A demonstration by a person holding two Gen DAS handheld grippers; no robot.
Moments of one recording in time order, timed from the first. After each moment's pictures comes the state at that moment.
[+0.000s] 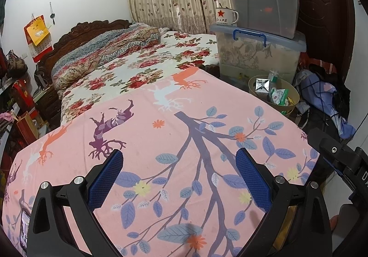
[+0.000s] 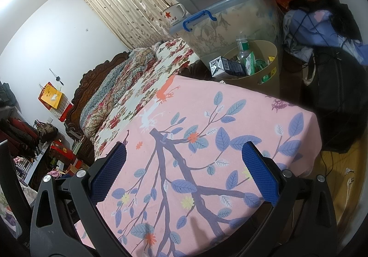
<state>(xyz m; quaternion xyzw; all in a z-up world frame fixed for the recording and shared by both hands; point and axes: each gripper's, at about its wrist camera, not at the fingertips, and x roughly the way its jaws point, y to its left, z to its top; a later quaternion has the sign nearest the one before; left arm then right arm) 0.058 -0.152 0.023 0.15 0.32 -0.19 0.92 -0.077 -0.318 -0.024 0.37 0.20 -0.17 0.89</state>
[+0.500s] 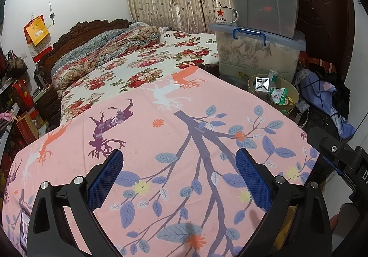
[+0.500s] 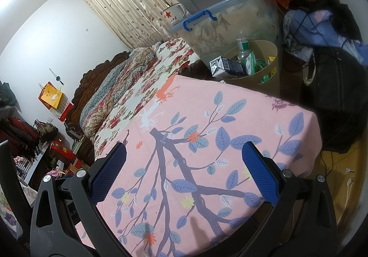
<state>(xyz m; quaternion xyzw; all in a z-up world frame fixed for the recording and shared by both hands) 0.058 -0.153 0.022 0.15 0.32 -0.19 0.92 -0.076 -0.319 -0.024 0.37 0.20 -0.17 0.89</state>
